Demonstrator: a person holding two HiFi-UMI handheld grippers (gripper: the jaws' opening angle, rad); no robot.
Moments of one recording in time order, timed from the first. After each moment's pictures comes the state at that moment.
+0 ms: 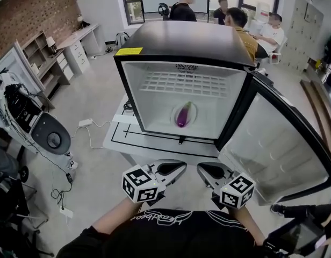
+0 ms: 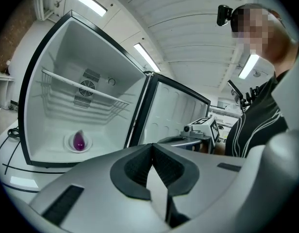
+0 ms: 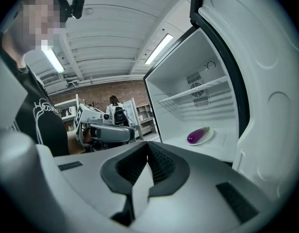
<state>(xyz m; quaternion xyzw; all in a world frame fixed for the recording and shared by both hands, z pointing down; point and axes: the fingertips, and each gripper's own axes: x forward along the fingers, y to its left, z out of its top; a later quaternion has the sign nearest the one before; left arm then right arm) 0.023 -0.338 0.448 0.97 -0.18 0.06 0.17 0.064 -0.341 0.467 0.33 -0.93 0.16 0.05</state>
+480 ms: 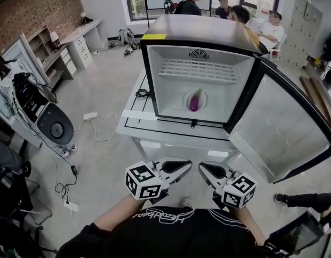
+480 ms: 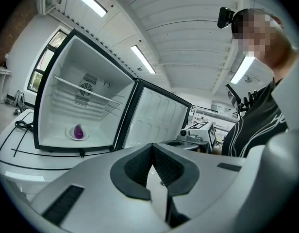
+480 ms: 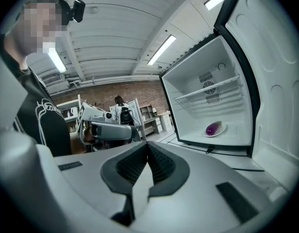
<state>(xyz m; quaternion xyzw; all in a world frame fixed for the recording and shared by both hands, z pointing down) -0.036 -0.249 0.435 0.97 -0.15 0.05 0.18 -0.009 -0.249 0.458 0.33 -0.93 0.17 0.05</state>
